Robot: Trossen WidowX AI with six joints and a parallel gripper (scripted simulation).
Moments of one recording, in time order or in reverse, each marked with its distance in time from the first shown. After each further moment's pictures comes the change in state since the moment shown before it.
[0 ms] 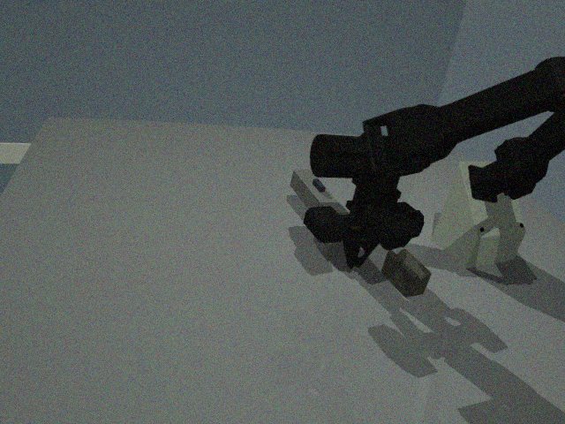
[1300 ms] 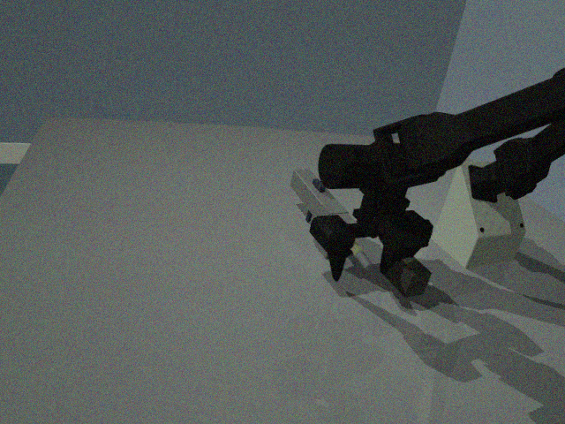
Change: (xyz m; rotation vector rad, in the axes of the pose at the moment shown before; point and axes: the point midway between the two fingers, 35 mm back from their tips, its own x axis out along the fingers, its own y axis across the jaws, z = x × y) arm 0.002 -0.001 0.023 0.005 -0.004 -0.005
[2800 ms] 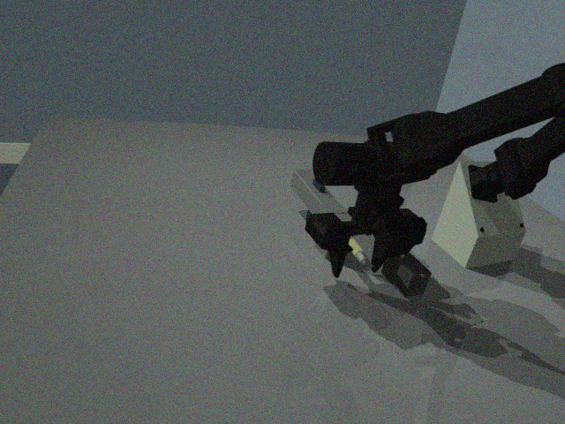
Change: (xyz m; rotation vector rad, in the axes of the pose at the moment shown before) arm 0.003 -0.001 -0.011 -0.002 -0.004 -0.004
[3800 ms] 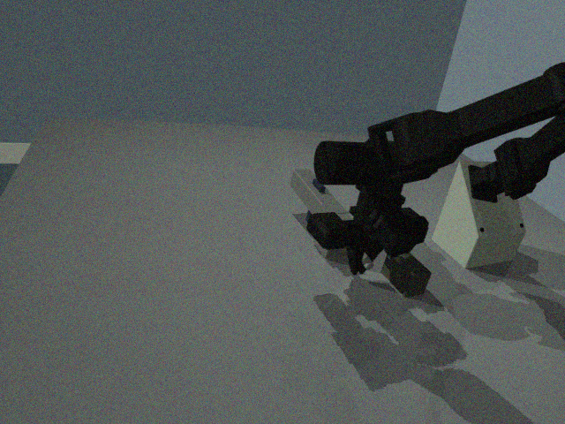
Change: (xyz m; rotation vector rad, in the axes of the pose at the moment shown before) arm -0.002 0.002 0.001 -0.001 0.000 0.006
